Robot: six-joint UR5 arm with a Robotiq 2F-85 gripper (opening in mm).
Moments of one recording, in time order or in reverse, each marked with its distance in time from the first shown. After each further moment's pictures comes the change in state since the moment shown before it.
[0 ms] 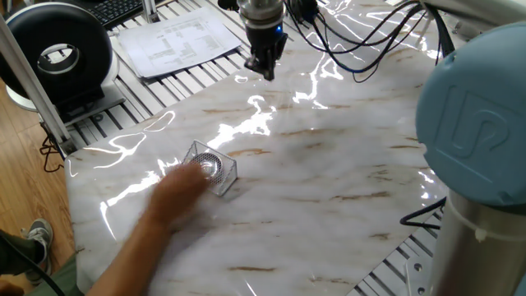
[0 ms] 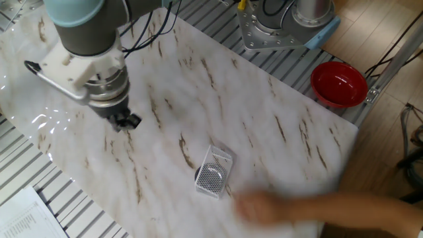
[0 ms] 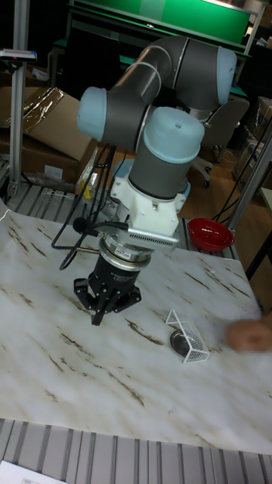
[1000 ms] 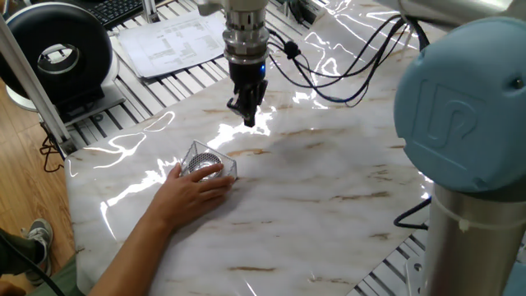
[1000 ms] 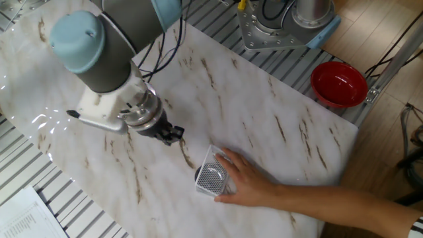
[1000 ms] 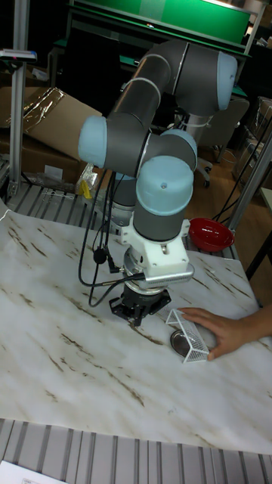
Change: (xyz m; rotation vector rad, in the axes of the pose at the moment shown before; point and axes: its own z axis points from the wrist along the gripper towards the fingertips) arm 0.057 0.101 0.035 -0.261 0.196 -0.181
